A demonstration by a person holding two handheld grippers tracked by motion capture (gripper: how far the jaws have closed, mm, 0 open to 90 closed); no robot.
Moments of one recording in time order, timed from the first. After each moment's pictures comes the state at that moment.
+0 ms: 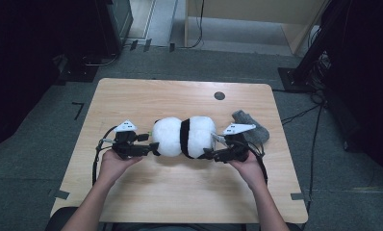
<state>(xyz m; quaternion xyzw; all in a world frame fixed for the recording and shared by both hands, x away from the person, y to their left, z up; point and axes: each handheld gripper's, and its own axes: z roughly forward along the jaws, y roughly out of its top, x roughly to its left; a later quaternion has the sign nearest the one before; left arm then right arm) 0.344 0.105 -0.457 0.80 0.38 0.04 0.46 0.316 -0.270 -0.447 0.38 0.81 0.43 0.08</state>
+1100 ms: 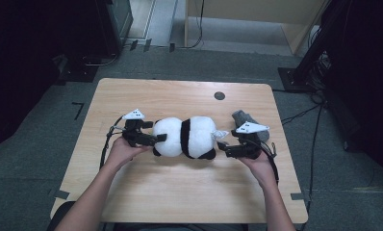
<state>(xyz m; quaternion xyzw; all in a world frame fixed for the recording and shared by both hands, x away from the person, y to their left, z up) 0.393 0.084 -0.473 0.80 0.35 0.01 0.49 0.323 -0.311 -0.458 0.41 0.79 0.42 0.16</state>
